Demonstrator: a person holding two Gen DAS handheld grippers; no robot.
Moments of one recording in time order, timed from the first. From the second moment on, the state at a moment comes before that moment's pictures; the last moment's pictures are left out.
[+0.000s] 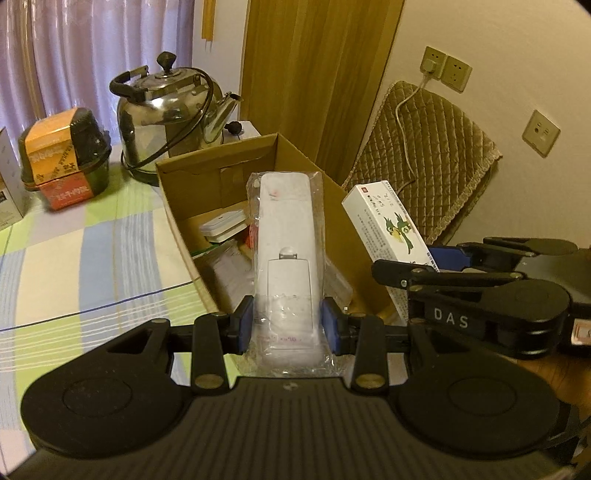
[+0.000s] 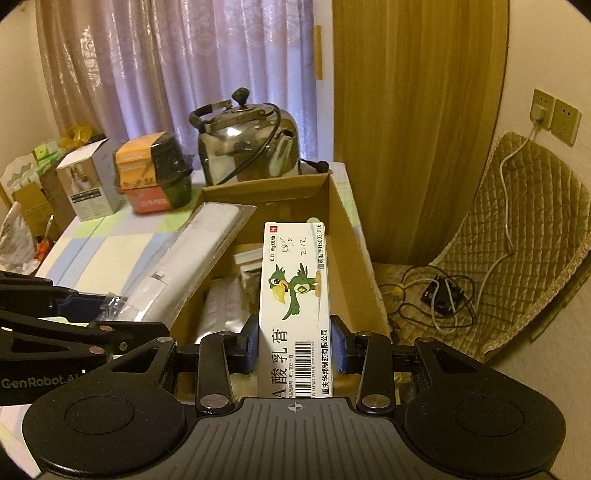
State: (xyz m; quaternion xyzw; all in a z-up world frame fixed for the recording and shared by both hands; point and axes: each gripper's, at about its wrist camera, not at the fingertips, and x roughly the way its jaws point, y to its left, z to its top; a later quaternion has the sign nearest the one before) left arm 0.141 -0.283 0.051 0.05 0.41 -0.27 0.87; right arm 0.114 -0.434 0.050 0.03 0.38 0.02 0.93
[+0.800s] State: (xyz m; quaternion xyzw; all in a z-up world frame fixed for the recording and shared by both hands) left arm 0.189 -0.314 0.023 0.04 0.44 -0.28 0.86; right arm 0.146 -0.459 0.024 0.04 0.39 0.01 0.92
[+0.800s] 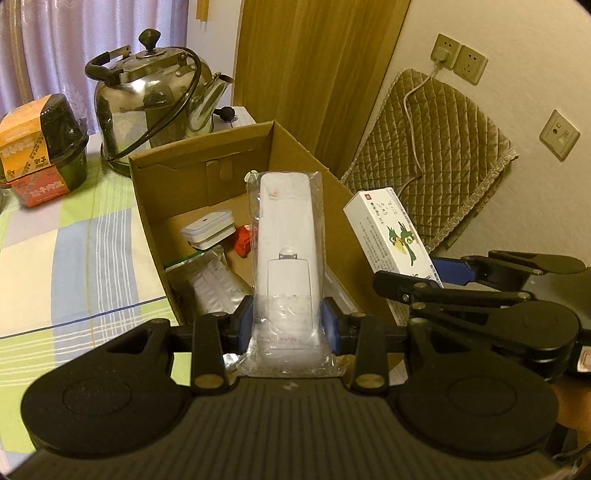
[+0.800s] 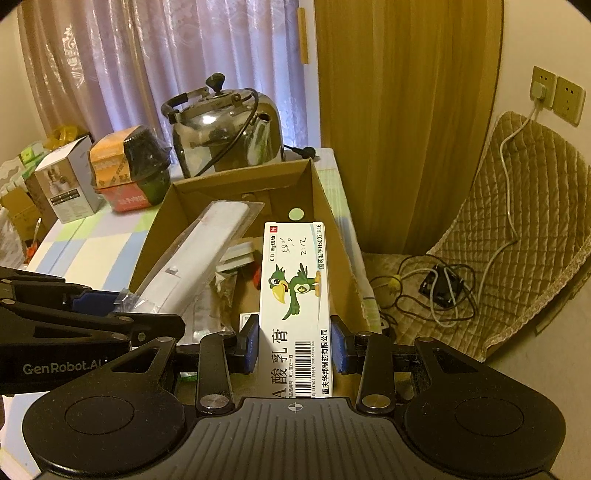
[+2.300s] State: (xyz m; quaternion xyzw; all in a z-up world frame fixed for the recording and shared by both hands) left arm 0.175 -0.276 0.017 0.02 0.43 -0.25 0.87; right arm 0.114 -0.501 0.037 0.08 0.37 -0.03 0.93
